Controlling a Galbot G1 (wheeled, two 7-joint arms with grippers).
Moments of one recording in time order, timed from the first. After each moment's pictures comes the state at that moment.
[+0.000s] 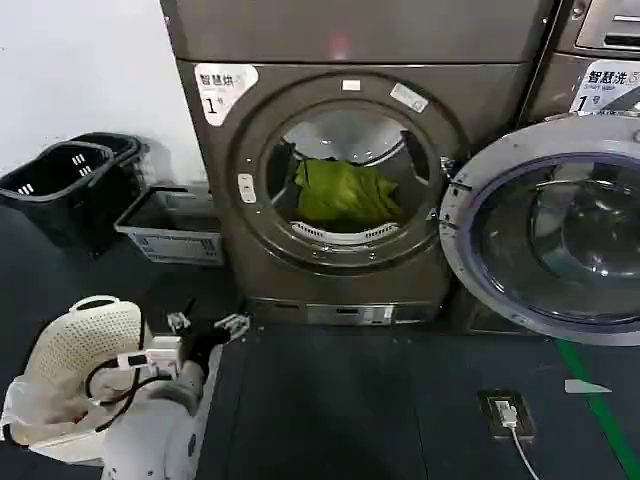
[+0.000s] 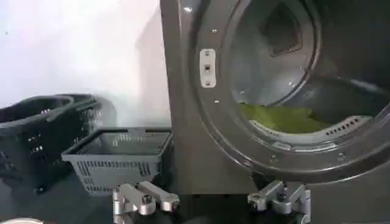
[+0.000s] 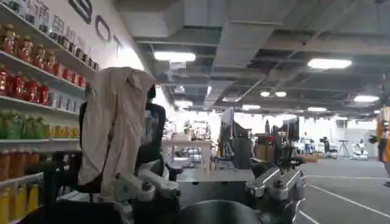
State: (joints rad) left arm 1.30 -1.50 -0.52 -2.27 0.00 0.74 -0.04; right arm -1.69 1.02 2.42 1.50 0.49 -0.33 0.01
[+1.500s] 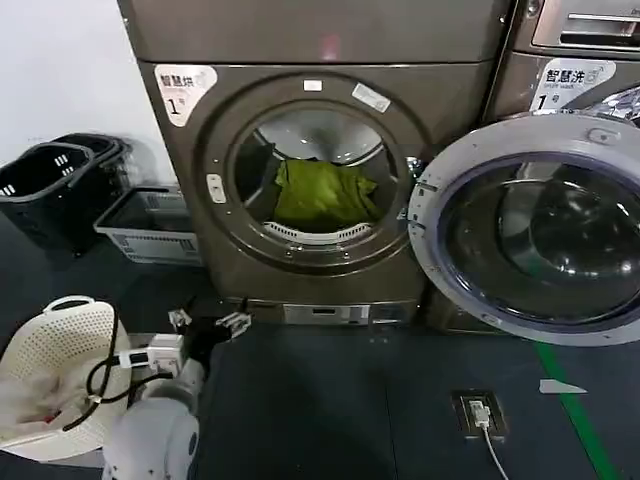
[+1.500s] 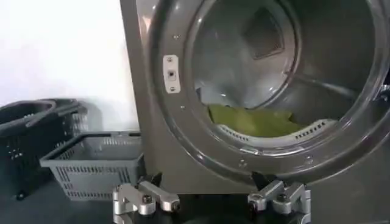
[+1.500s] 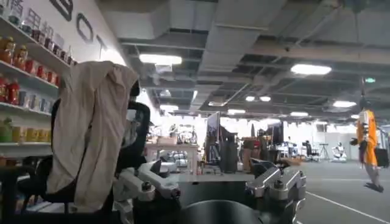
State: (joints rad) left arm 1.29 -1.49 -0.51 -2.28 -0.01 0.74 -0.05; right arm -1.69 1.02 2.38 1.45 0.49 -0.27 0.09
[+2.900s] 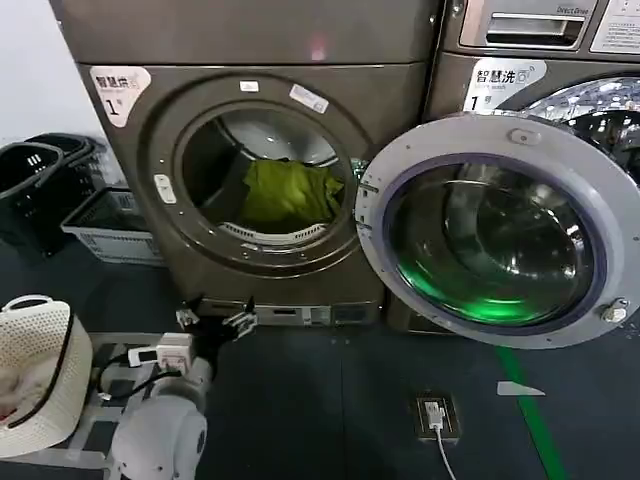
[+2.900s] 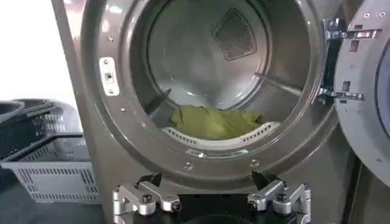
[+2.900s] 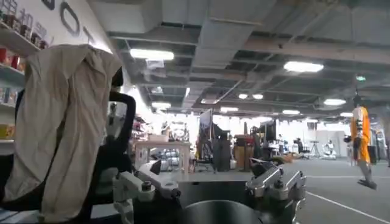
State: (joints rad) left arm 1.28 -1.50 -0.48 -2.27 0.02 0.74 -0.04; right arm -1.71 1.05 2.39 1.43 0.55 -0.16 0.15
